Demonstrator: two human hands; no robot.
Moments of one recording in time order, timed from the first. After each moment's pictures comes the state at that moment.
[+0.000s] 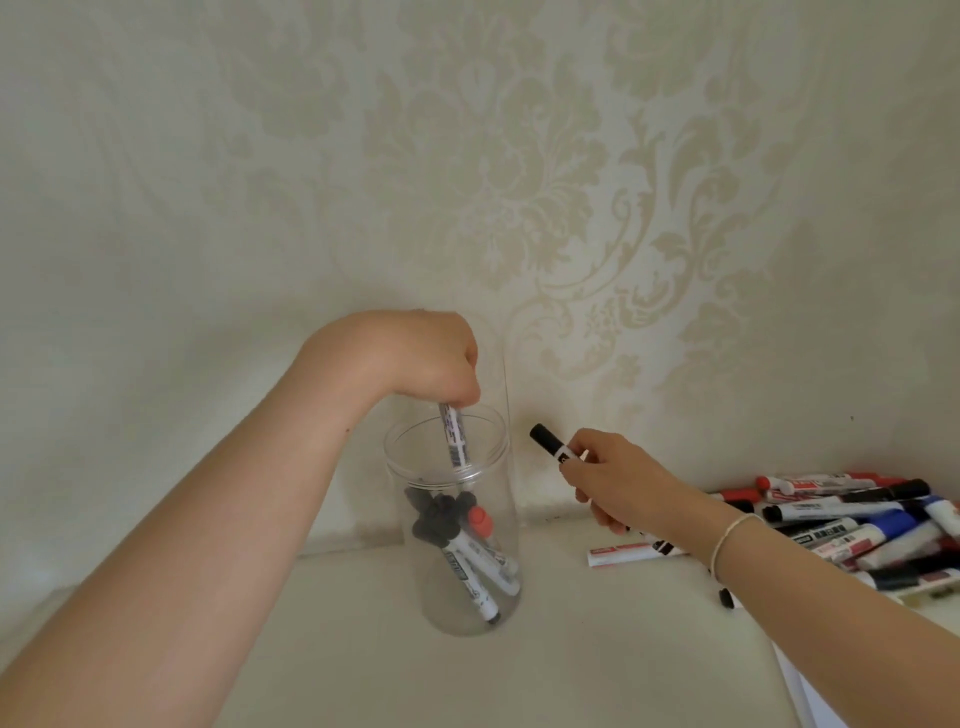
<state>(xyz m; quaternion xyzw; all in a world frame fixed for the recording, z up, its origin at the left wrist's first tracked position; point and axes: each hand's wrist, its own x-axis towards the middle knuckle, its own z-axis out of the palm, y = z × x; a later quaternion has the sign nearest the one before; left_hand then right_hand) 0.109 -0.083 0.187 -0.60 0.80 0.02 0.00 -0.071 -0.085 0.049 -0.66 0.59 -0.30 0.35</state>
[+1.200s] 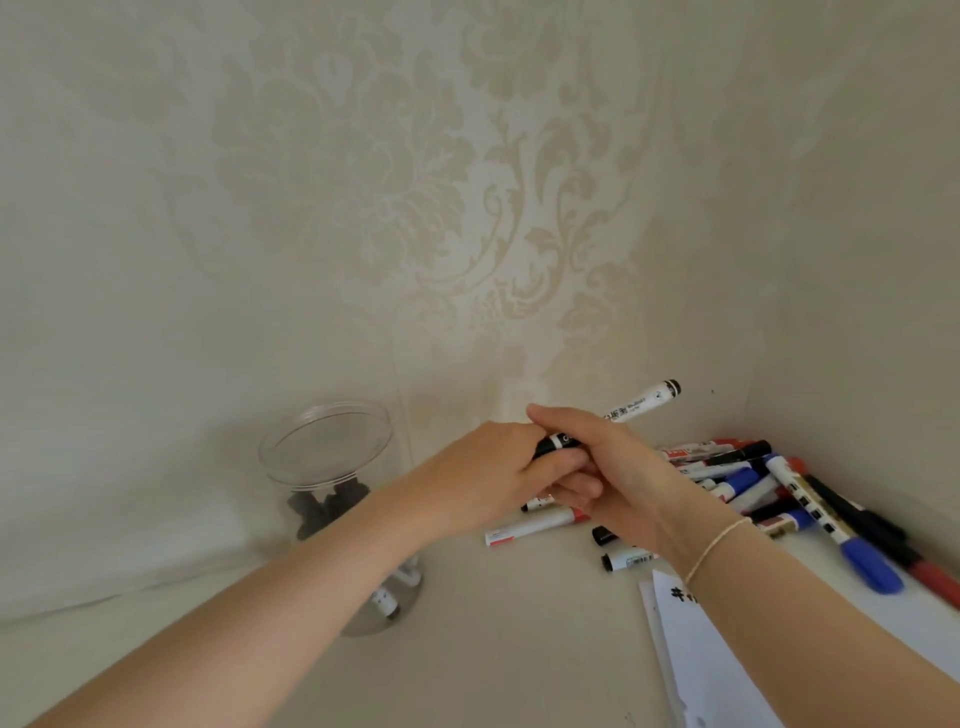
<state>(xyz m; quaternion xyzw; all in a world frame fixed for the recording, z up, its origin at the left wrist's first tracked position) 0.010 -0.067 0.076 -0.34 0.92 0.15 -0.14 -0.128 -0.037 0.059 -0.44 0.37 -0.52 0.63</state>
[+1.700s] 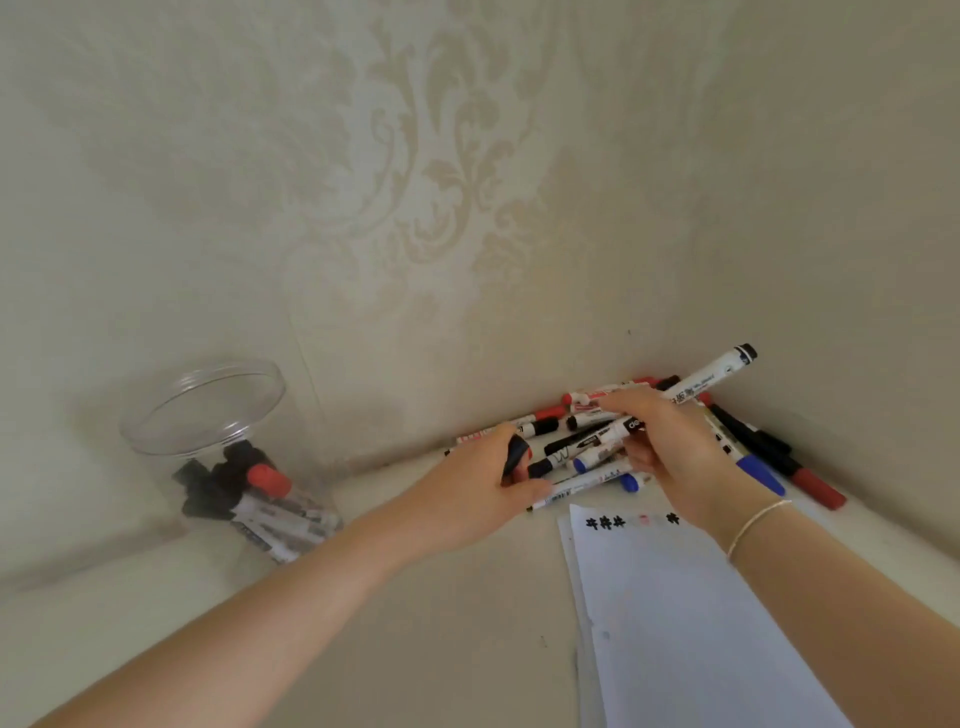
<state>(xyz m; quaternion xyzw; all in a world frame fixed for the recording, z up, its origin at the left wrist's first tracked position) -0.031 -0.049 0.014 -0.37 0.87 0.27 -0.17 -0.227 -0.013 0.005 -0.31 0.59 -0.61 0.42</state>
